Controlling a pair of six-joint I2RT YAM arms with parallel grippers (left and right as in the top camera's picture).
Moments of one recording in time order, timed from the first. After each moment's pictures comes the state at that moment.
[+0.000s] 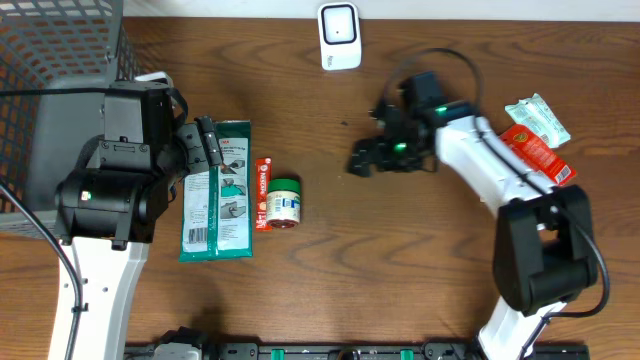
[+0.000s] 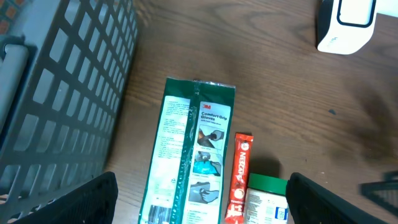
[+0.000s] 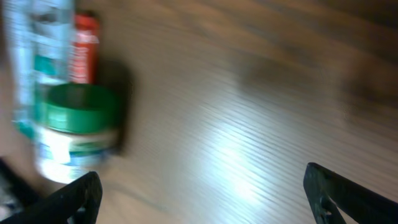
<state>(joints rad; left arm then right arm) -0.12 1.21 1.39 -1.05 -0.14 -0.29 0.35 1.92 1.36 -0.72 -0.51 0.15</state>
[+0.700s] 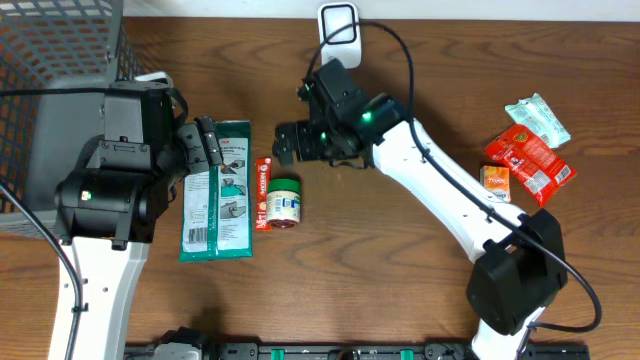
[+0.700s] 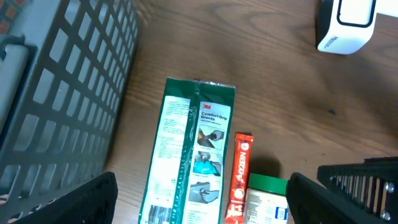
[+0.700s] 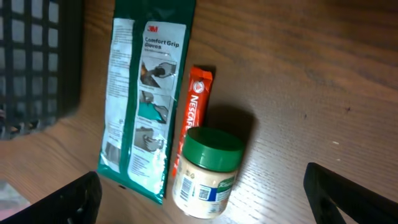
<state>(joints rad) -0.12 1.21 1.39 -1.05 -0.14 -0.29 0.65 1.93 1.70 -0.83 -0.27 0.54</state>
